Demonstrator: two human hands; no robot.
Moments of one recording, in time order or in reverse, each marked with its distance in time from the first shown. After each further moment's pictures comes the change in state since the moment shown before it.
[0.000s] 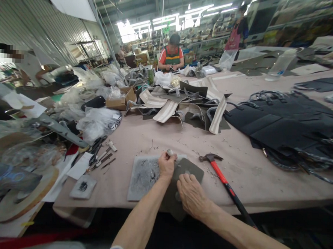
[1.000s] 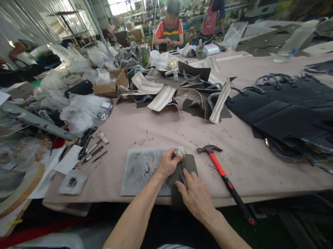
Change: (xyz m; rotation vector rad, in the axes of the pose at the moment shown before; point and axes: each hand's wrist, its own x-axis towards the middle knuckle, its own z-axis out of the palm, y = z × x) left_hand -0.012 -0.009 -0.001 0.047 -0.505 0.054; right_hand -0.022 0.000 0.026 0.468 -0.096 0.533
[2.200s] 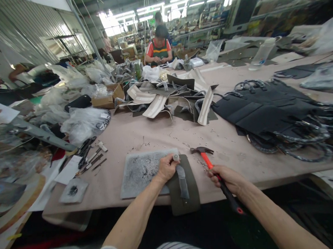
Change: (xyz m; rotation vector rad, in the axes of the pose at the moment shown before) left_hand -0.018 0.004 0.012 0.278 0.015 0.151; right_hand 0.016 0.108 -0.067 0.697 -0.126 0.478
